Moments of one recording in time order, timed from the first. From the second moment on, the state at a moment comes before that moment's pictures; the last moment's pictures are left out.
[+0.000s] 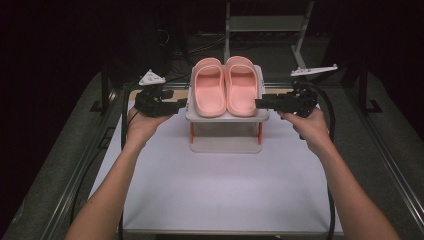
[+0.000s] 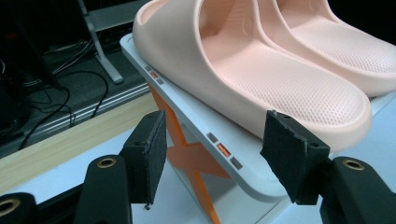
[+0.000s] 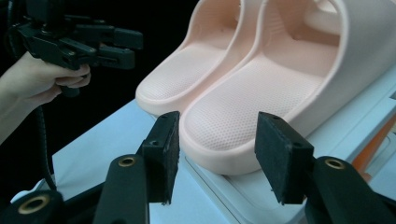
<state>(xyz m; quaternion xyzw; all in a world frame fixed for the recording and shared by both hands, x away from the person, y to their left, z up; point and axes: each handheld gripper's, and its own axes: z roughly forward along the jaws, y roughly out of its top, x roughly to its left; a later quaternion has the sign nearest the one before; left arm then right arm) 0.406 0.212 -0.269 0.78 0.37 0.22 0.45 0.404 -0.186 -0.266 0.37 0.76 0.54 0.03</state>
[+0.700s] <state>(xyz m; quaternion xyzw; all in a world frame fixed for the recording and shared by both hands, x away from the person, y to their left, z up) 0.388 0.226 -0.283 0.78 0.38 0.22 0.45 0.388 -0.184 -0.276 0.36 0.76 0.54 0.01</state>
